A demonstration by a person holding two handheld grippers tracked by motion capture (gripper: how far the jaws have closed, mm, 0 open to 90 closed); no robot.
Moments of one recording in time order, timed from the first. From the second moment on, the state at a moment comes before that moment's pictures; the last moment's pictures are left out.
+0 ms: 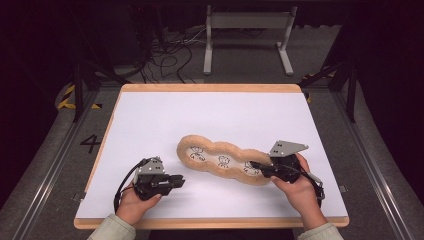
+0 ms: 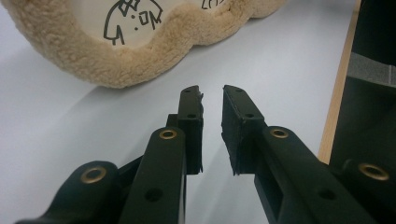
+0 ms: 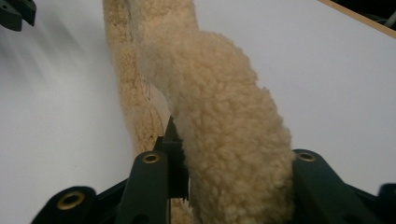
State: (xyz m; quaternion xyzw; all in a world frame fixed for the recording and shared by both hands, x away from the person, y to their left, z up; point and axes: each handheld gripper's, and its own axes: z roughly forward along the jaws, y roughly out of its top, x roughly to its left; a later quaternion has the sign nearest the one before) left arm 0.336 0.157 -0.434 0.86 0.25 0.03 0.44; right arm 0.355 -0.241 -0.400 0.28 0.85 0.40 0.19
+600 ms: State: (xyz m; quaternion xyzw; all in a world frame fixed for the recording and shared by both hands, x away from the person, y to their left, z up) left arm 0.346 0.156 -0.436 0.86 0.29 0.05 0.43; right arm 0.352 -0.267 -0.401 0.36 0.81 0.38 0.27
